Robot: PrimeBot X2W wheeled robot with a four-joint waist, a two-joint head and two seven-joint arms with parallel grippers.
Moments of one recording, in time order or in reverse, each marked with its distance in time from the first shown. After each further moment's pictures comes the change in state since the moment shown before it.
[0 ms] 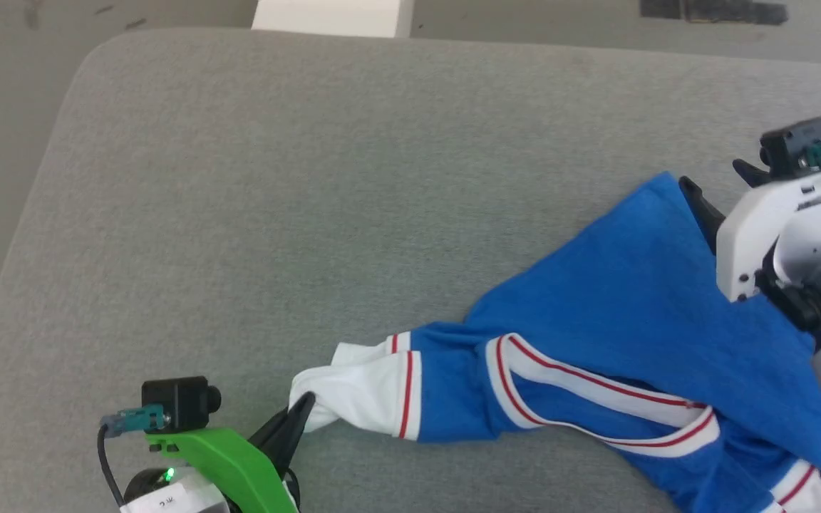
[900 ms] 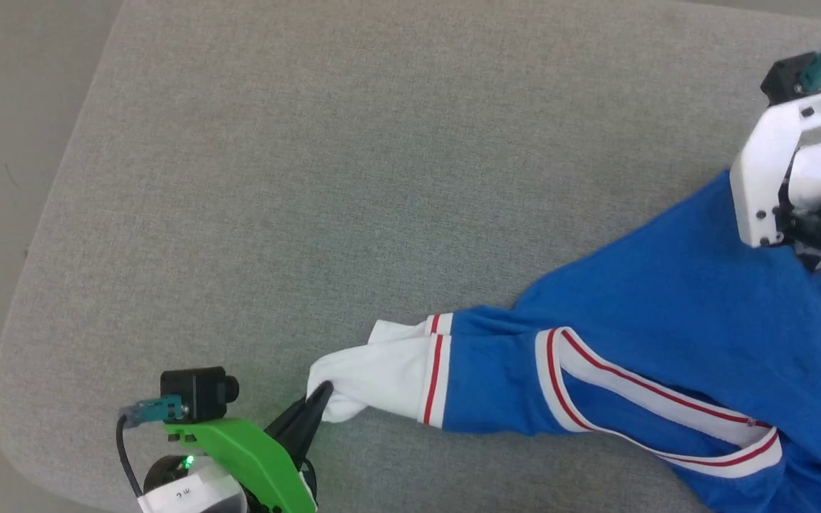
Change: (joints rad) left arm -0.044 -0.026 -0.028 0.045 0.000 -0.023 -0.032; right arm -0.237 0.028 -0.026 0.222 -0.042 0.000 0.495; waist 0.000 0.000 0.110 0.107
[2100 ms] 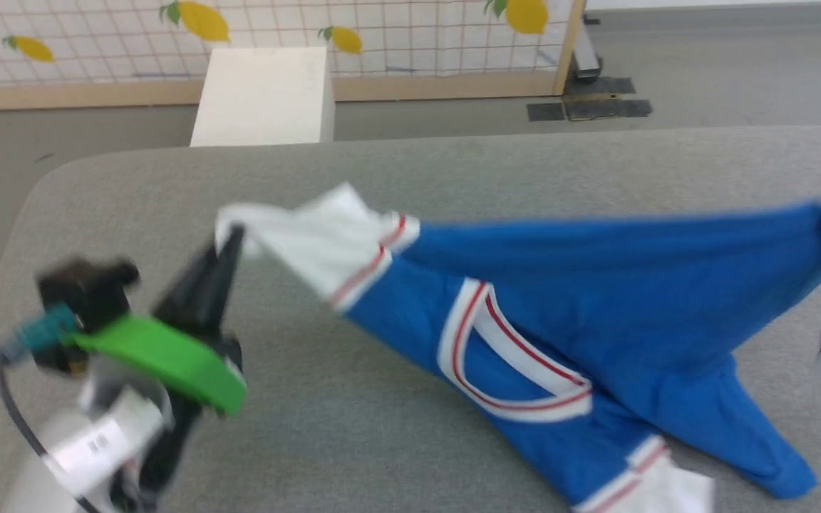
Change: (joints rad) left arm -0.218 0.108 0.087 -0.032 0.146 -0.057 -0.215; right arm 0.706 0.040 -0.357 -0.788 0.021 0.000 -0.528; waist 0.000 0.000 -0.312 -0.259
